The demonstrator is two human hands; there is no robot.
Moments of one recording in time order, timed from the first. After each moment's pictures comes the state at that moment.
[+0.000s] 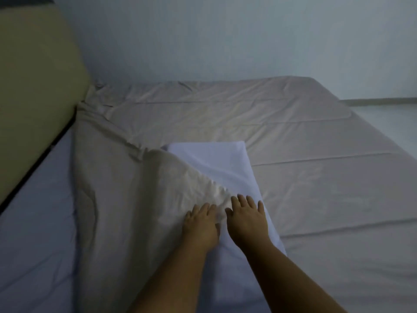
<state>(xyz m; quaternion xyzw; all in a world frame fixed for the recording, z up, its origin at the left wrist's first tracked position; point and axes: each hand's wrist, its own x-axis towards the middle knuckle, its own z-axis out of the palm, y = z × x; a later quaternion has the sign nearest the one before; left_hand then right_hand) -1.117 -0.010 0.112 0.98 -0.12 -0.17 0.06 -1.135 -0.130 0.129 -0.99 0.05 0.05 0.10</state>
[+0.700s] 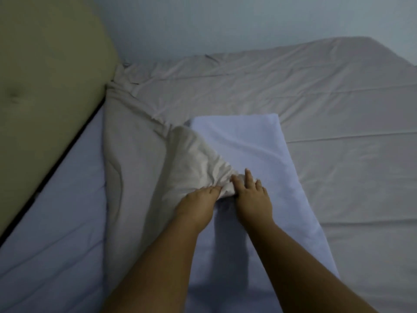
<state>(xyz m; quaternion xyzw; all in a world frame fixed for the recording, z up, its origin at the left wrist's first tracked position) -1.108 0.049 0.092 0.98 -0.13 -0.11 0.04 -1.103 -0.098 0.053 -0.98 -0.01 0.05 0.17</state>
